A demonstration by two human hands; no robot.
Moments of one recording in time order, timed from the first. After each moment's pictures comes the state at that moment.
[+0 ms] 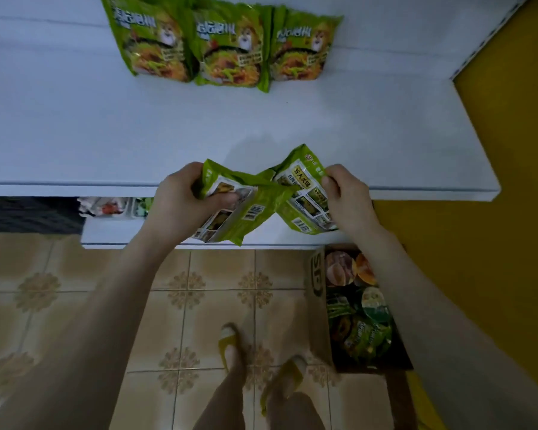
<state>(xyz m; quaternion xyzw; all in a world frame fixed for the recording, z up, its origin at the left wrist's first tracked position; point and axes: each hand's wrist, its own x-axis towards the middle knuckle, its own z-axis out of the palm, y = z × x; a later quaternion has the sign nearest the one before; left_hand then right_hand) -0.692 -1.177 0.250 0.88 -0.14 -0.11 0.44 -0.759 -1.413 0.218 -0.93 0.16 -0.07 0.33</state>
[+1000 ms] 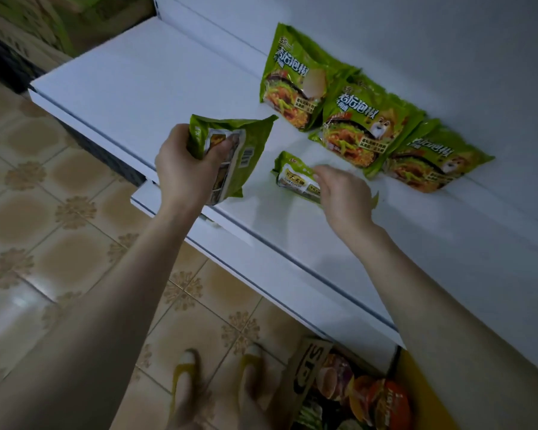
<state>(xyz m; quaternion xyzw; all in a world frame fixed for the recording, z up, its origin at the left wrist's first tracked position) -0.597 -1.148 0.246 0.80 0.24 0.20 0.52 -0.552 -1.353 0.221 -0.97 -0.16 -0.08 0.15</state>
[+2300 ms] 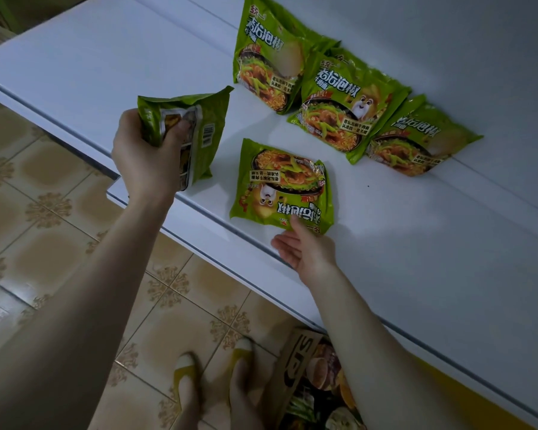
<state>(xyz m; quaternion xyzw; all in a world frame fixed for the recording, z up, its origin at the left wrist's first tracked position) -0.582 -1.157 0.216 0.77 0.27 0.26 0.52 -0.613 -1.360 0.169 -0.57 0.40 0.21 0.68</state>
